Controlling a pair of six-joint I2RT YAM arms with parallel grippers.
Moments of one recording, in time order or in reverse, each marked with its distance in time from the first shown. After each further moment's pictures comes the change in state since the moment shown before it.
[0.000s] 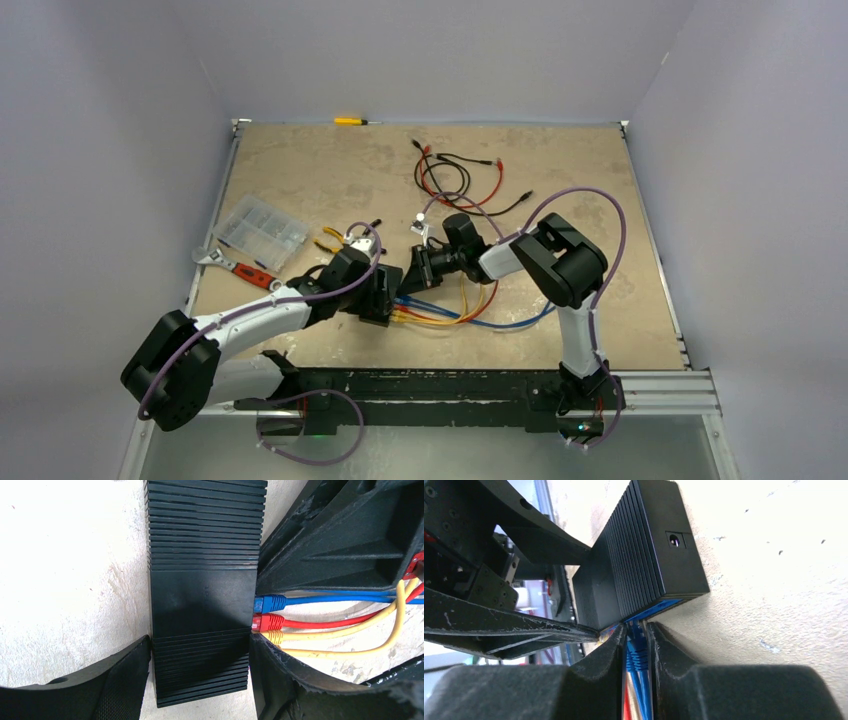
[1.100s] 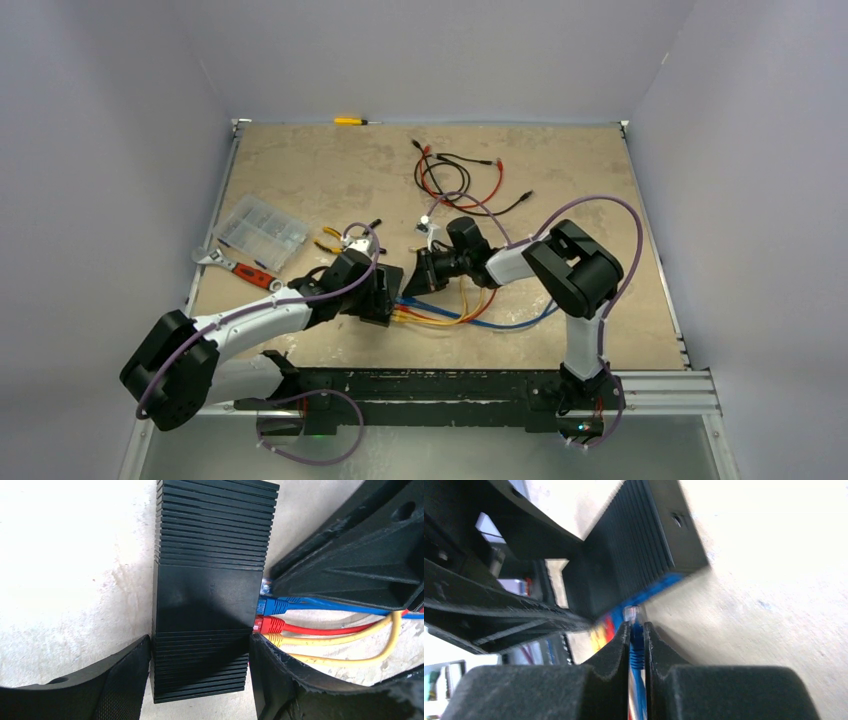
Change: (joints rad) left arm -0.018 -0.003 0.002 -0.013 -0.060 -0.084; right arm 0.008 -0.096 -0.065 -0.051 0.113 -0.084
